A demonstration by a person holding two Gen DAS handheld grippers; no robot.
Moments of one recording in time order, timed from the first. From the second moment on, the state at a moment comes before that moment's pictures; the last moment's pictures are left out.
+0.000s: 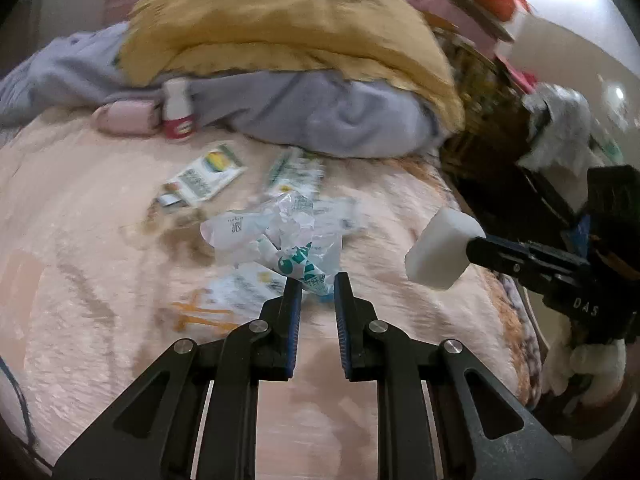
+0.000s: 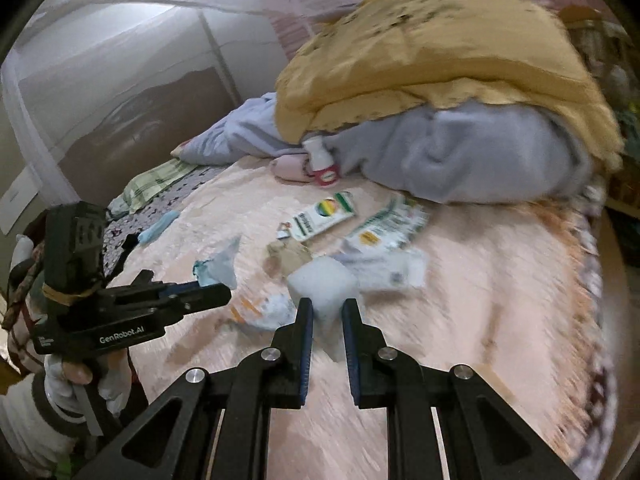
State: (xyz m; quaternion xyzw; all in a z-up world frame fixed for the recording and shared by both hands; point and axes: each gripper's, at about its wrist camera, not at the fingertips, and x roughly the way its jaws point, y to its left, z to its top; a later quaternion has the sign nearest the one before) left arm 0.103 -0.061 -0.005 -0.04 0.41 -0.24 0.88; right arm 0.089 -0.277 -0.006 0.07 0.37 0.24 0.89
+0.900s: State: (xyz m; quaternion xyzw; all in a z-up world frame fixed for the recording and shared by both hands) left arm 0.031 -0.328 0.004 0.03 0.41 -0.45 0.80; right arm -0.060 -0.531 0.003 0.16 0.35 -0.04 0.92
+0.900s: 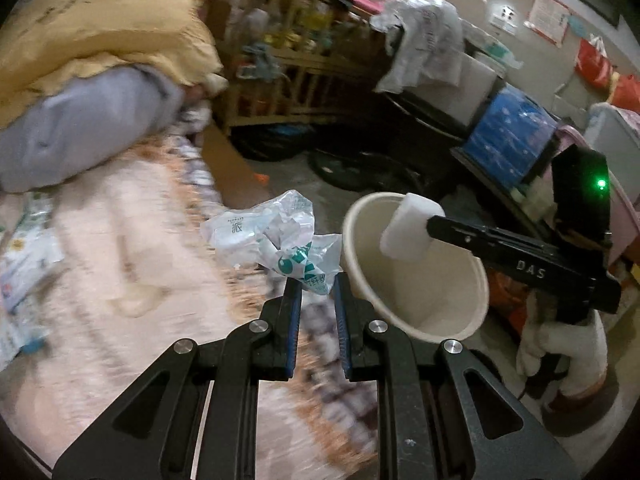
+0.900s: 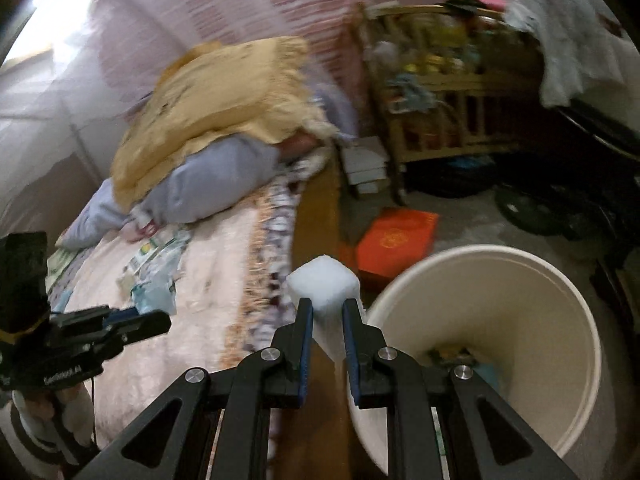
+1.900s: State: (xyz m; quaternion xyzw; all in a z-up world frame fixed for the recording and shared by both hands) left arm 0.017 -0.382 -0.028 0.06 0.44 -0.47 0.76; right arm -0.077 -0.592 -0.024 0.21 0.36 -0.13 0.90
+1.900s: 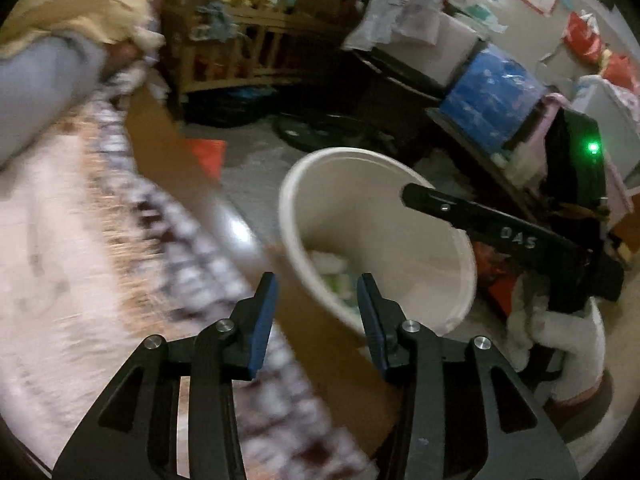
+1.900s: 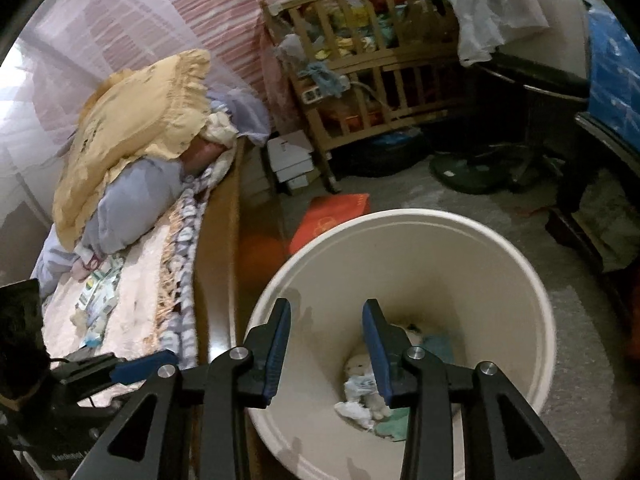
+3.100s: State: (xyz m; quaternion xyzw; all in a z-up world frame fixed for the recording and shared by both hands) left arm 0.192 -0.025 -0.058 -0.02 0.47 -0.14 0.87; right arm 0.107 -0.286 -0.051 0.07 0.45 0.16 0.87
